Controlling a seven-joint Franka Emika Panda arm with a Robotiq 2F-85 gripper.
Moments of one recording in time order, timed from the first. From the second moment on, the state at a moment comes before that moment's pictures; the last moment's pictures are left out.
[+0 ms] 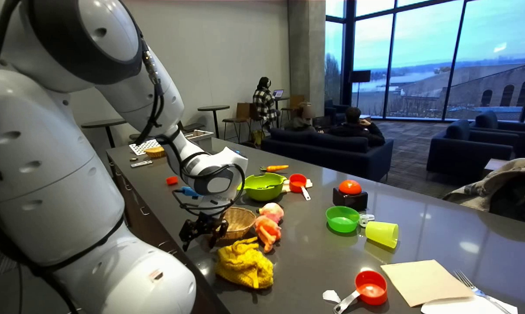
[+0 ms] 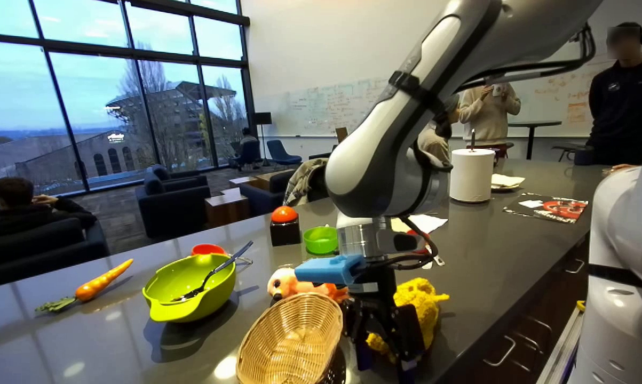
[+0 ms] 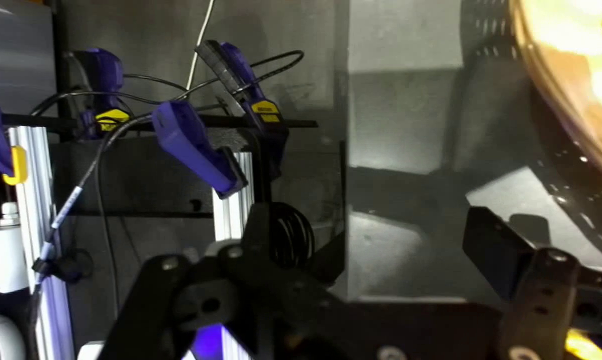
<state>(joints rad) 0.27 -0.22 0.29 -2.77 0.66 2.24 1.75</state>
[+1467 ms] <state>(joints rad) 0.22 -0.23 0.27 -2.77 0.46 2.19 2.18</state>
